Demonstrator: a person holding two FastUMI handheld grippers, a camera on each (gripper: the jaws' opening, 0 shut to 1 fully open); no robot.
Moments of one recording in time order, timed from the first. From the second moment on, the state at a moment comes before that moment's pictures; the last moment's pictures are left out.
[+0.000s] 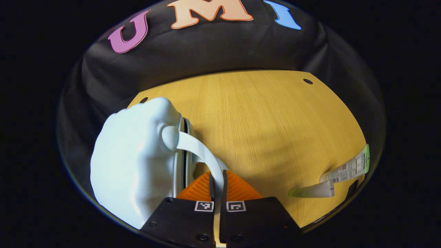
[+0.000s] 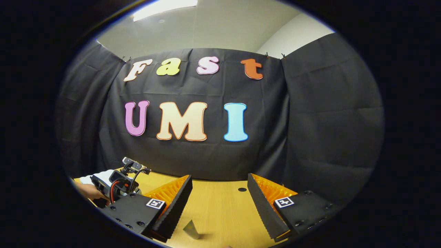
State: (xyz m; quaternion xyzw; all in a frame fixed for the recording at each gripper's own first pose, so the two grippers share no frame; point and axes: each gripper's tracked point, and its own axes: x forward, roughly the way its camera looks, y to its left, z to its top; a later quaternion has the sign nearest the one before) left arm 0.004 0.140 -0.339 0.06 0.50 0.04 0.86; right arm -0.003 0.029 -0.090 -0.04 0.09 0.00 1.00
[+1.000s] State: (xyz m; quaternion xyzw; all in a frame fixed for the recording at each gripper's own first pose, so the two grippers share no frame) left arm 0.026 0.225 -0.169 0.01 0.40 0.05 0.92; right arm 0.023 0.103 -0.113 -0.01 0.09 0.07 0.99
